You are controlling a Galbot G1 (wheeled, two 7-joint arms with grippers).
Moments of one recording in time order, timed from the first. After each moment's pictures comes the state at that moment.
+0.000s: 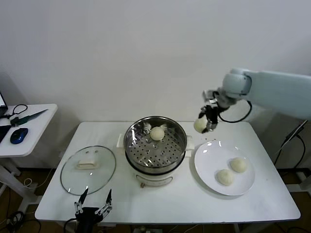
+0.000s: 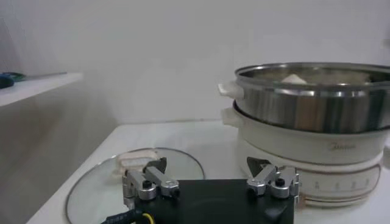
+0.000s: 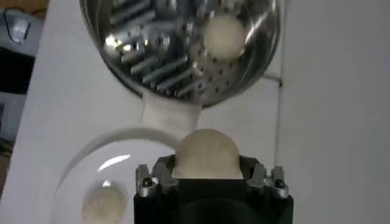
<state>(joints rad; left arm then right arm) 1.87 -1.49 -0.58 -2.14 -0.06 0.03 0.00 0.98 0.99 -1.72 1.36 0.80 -0.30 -0.91</state>
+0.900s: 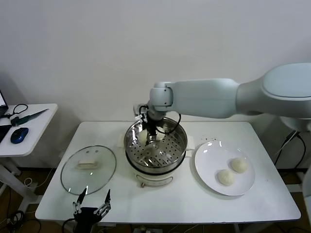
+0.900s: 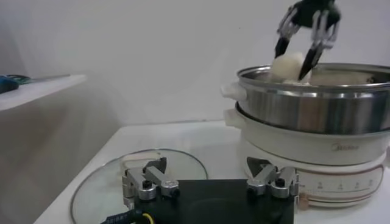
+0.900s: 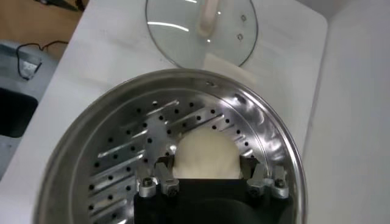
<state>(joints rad) 1.88 -1.48 -0.59 -2.15 -0.06 0.03 0.00 0.72 1.44 -1.65 1.16 0.87 -0.40 -0.75</state>
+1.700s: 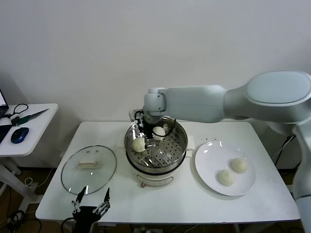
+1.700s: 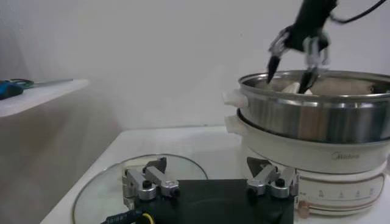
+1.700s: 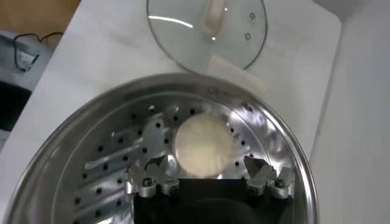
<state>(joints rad) 1.89 -1.48 -0.59 -2.18 -0.07 0.04 0.00 0.81 1.34 -1.69 1.24 0.84 -0.35 -0.83</state>
